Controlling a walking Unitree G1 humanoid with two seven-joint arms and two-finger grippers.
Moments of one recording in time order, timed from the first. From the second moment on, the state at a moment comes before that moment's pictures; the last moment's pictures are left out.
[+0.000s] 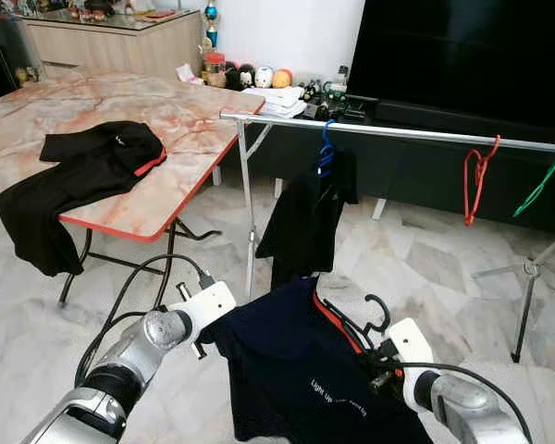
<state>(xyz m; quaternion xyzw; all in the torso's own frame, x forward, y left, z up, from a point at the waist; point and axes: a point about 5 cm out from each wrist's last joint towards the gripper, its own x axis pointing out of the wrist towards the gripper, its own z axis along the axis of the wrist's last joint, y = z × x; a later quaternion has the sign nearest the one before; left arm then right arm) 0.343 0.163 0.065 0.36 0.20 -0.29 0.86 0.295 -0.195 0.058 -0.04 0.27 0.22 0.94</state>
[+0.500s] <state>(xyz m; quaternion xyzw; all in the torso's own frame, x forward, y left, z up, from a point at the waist) 0.300 0.156 0.045 0.34 0.32 -0.48 0.74 0.325 -0.205 0.087 0.09 0.18 0.11 0.97</state>
